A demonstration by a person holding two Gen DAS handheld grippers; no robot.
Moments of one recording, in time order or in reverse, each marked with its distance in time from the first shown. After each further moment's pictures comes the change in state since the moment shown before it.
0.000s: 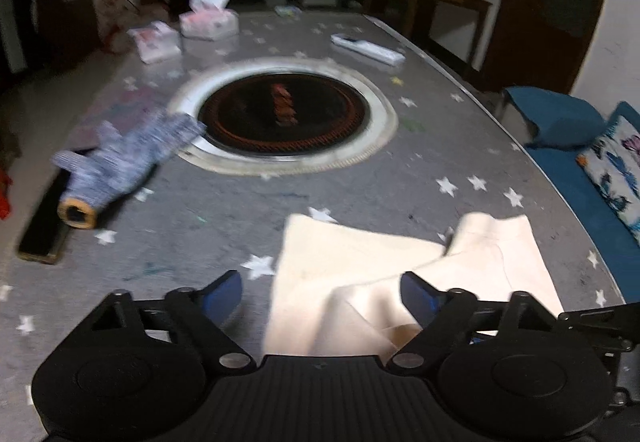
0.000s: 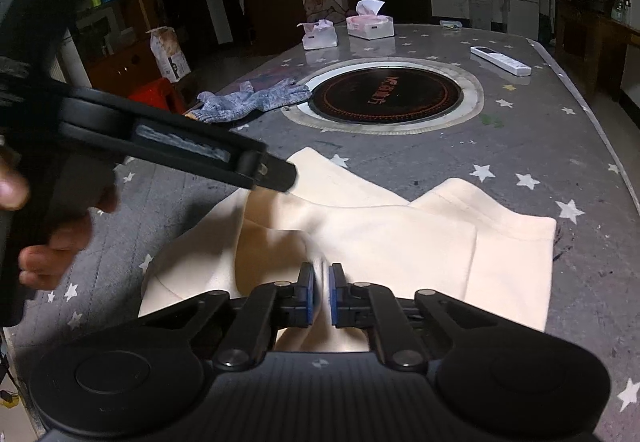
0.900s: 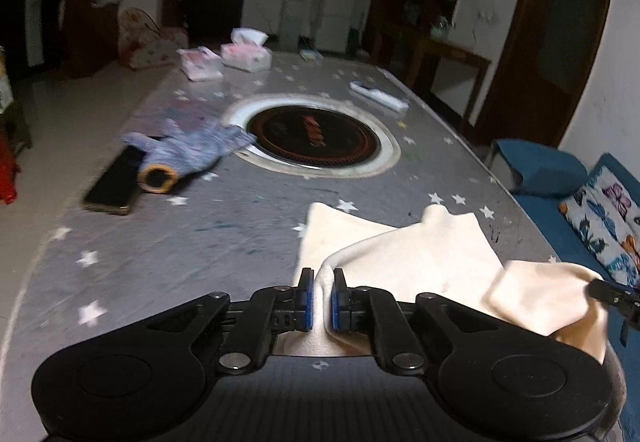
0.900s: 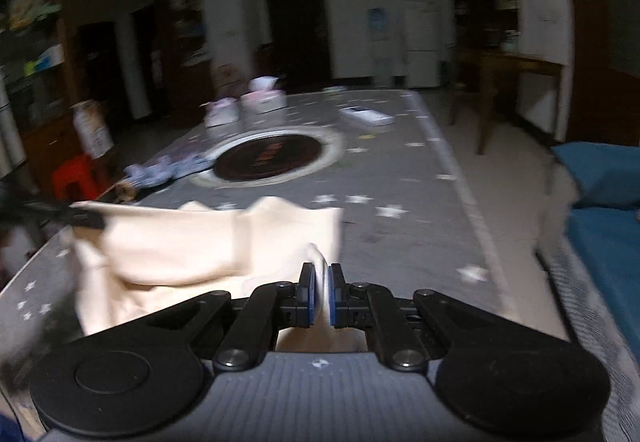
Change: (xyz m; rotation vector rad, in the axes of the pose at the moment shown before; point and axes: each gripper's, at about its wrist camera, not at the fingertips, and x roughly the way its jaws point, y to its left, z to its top) left arm -0.113 0.041 -0.073 -0.106 -0.186 -0.012; right arm -0.141 -0.036 -0.065 0.140 -0.231 -0.285
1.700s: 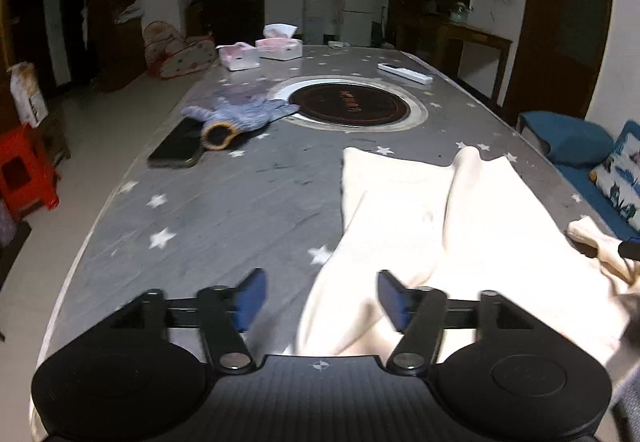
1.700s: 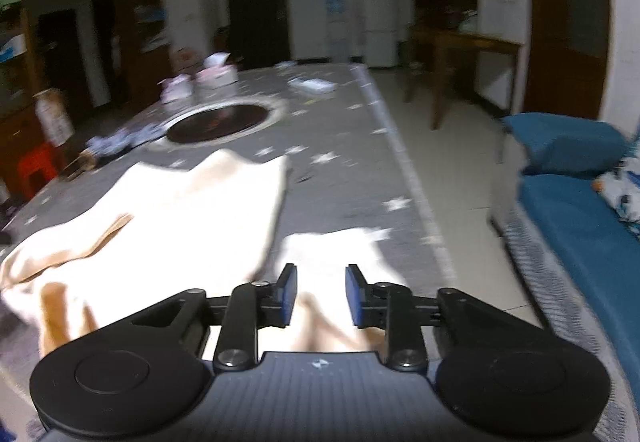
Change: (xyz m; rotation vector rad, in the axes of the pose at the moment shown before) left arm -0.030 0.000 -0.061 0.088 0.022 0.128; right arm -0.022 -0.021 -0.042 0.011 0.079 -0.083
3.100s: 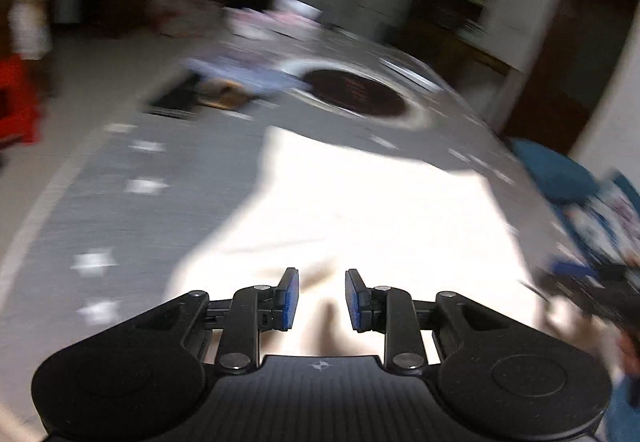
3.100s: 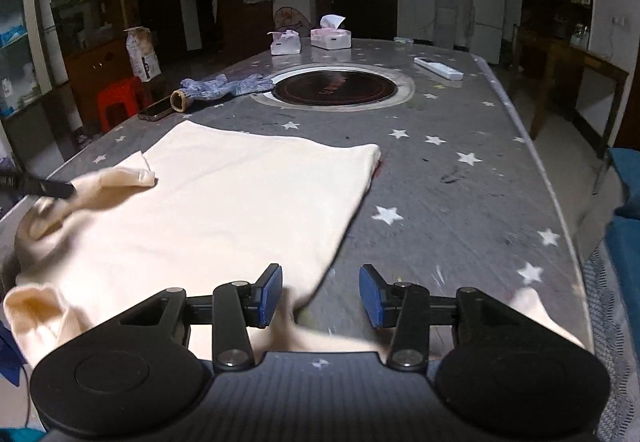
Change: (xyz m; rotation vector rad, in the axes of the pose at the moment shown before) left arm 0.010 0.028 -0.016 -0.173 0.053 -0.159; right arm 0.056 0.071 0.022 -0.206 0.090 0.222
